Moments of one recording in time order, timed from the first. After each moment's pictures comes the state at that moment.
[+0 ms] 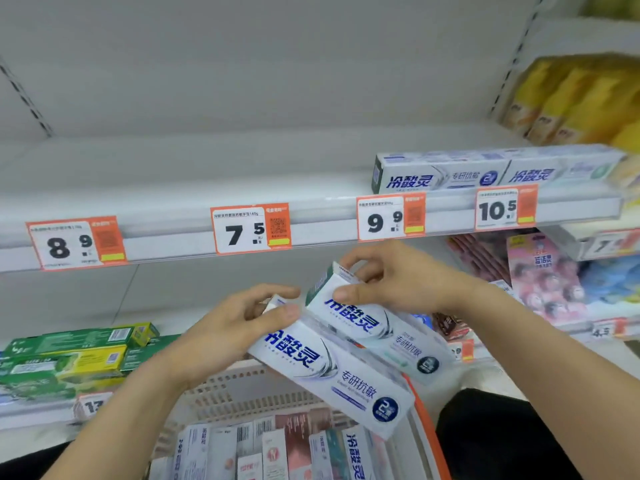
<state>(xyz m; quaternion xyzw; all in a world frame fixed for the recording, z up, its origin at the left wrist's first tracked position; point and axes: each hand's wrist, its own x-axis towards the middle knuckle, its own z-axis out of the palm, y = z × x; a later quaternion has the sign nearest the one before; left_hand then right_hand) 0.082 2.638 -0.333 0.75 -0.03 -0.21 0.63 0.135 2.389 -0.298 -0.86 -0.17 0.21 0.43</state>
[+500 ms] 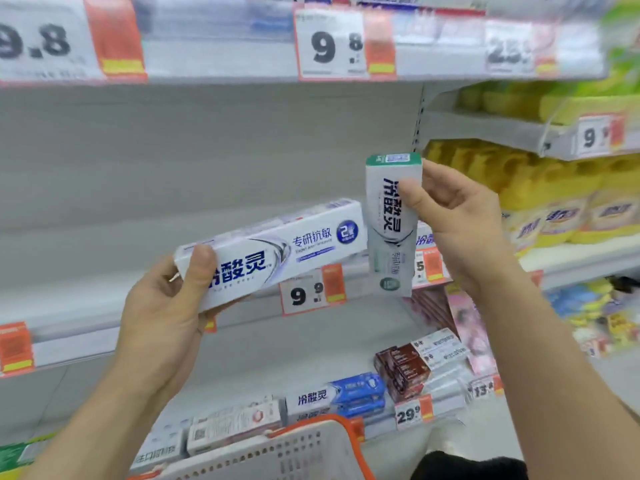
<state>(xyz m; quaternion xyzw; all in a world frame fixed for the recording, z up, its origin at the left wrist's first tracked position) 0.121 2.563 -0.250 0.62 -0.02 0.14 0.77 0.149 2.274 -0.198 -0.67 -0.11 -0.26 0.68</state>
